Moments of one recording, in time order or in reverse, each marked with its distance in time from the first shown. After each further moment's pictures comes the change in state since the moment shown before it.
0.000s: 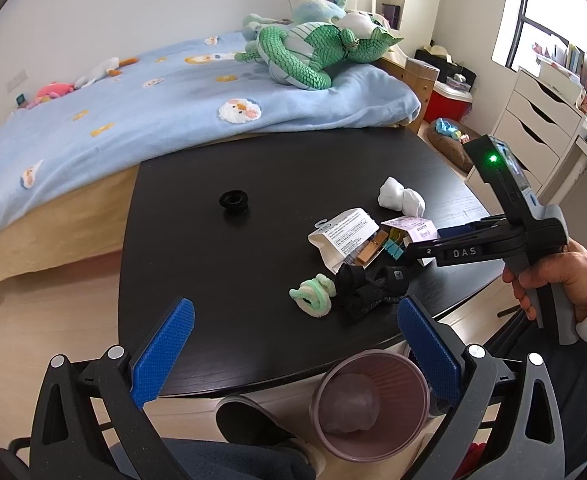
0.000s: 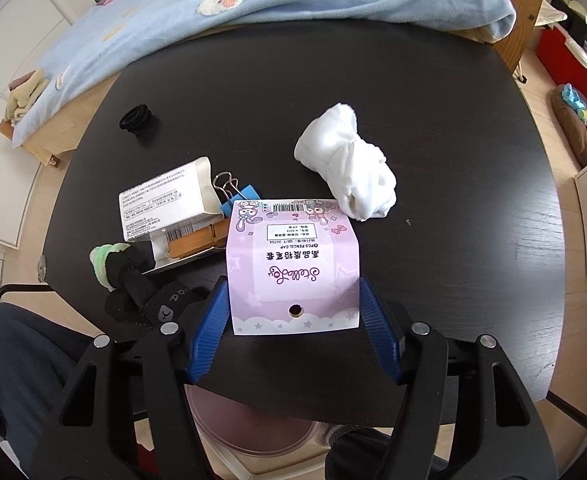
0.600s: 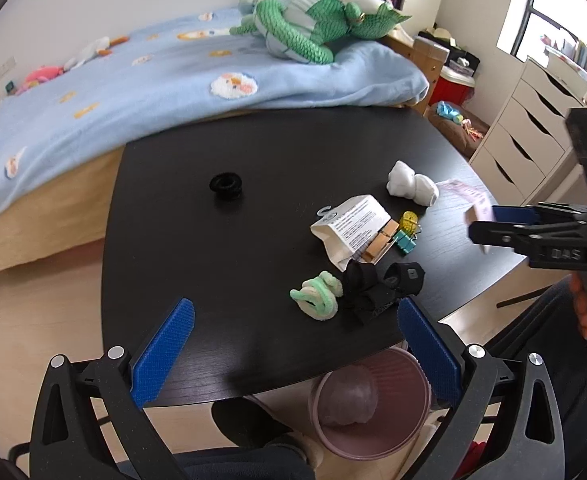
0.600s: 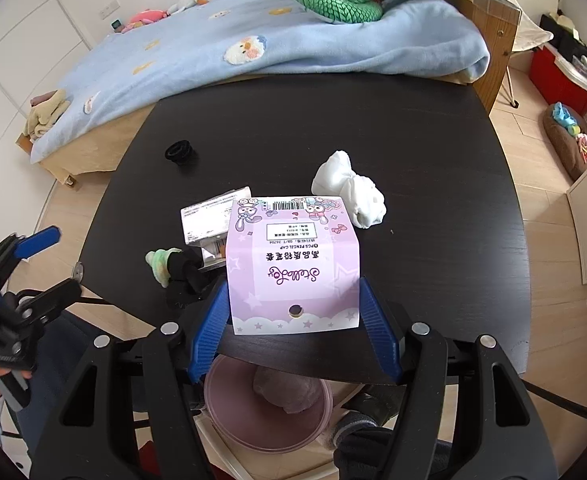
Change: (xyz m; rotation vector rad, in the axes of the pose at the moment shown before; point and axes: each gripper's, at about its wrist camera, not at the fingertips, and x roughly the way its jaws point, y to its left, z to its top) left arm 0.039 0.007 0.011 -0.018 0.103 -0.028; right arm -0.070 0.007 -0.020 -0.007 -0.128 0.024
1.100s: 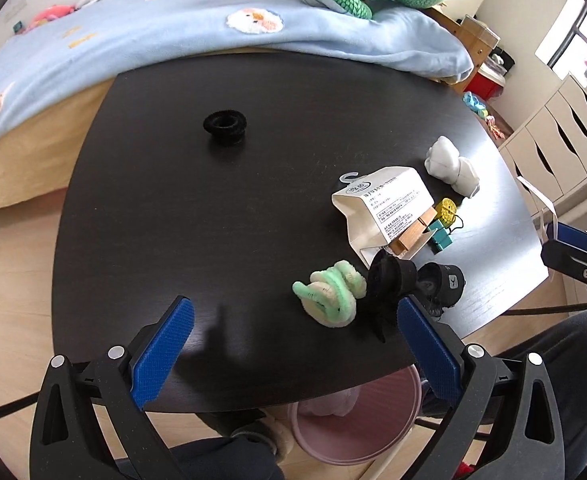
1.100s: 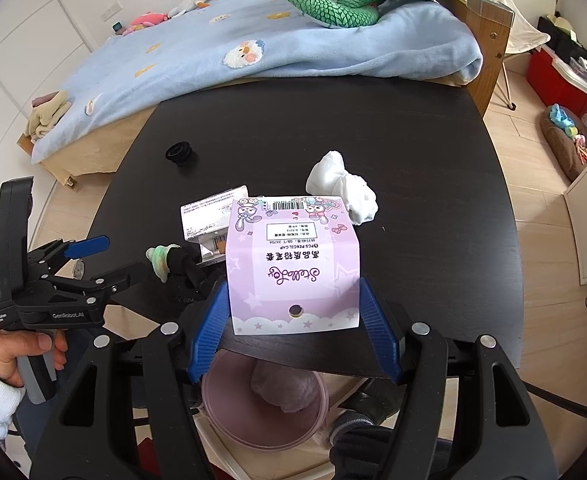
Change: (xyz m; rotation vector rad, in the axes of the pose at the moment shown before) left arm 0.062 0.012 -0.001 -0.142 0.133 -0.020; right arm -0.005 -0.005 -0.005 0.000 -0.009 -0.005
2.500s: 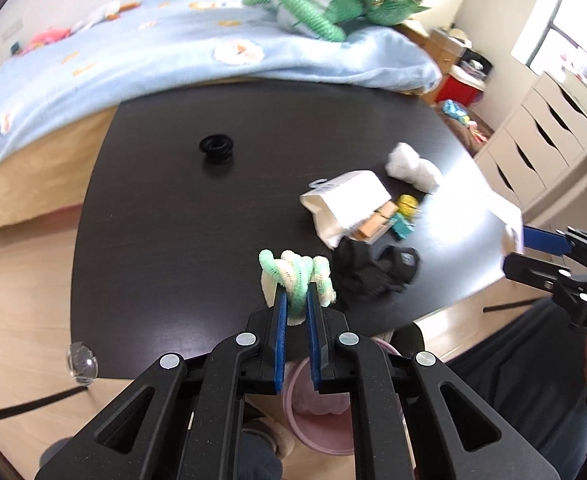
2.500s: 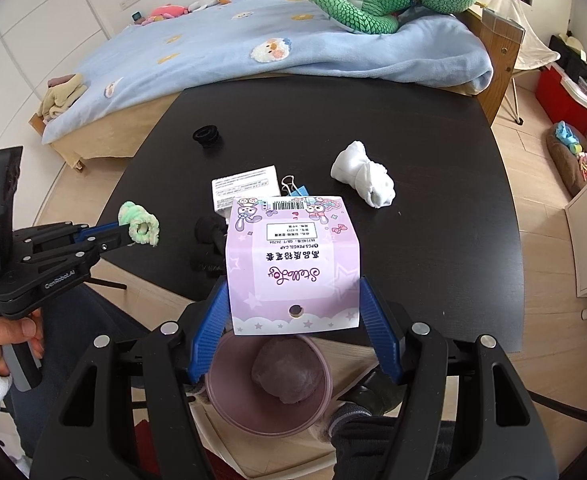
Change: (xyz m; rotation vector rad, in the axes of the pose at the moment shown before) left arm -0.051 -0.017 -0.023 0.069 -0.089 -0.022; right arm -0.020 0.026 -0.027 -0.076 -0.016 0.005
